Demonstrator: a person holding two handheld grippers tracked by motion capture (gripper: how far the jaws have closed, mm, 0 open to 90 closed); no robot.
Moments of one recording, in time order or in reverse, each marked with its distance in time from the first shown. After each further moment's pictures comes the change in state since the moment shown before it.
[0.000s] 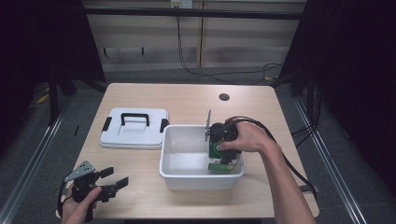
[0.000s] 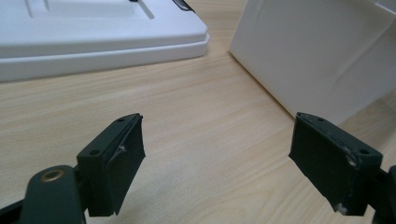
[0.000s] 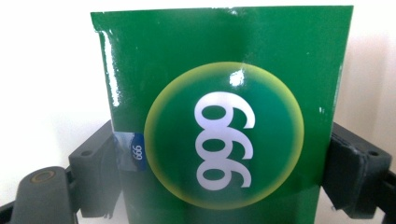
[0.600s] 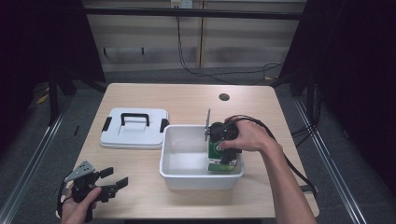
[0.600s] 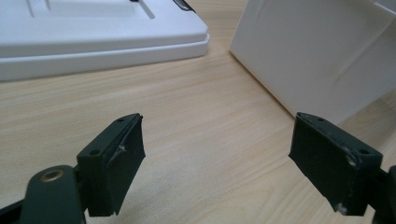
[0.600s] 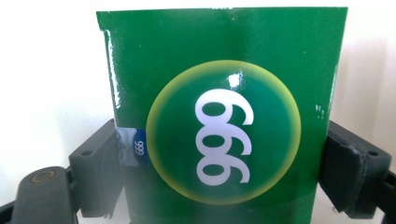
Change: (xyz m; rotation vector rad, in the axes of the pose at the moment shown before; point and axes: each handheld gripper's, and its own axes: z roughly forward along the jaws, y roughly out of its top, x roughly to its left) left arm 0.000 0.000 -0.001 -0.004 0.002 -0.003; right arm 0.002 0.002 -0.006 0.012 0.013 0.007
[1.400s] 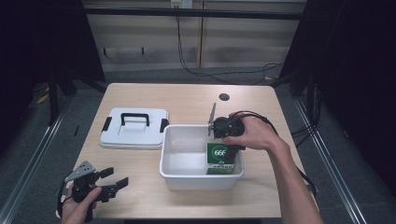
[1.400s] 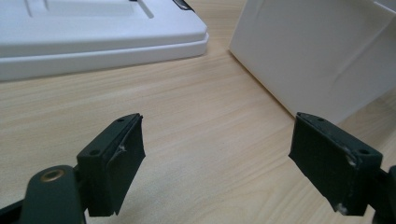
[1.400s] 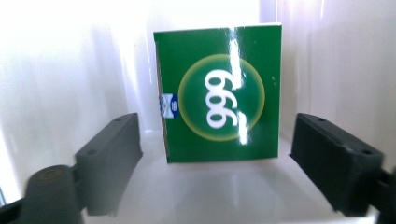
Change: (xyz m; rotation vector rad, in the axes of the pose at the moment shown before) left arm -0.001 0.000 0.000 0.002 -0.001 0.001; right arm 0.006 -0.009 -0.027 -0.062 -0.020 0.005
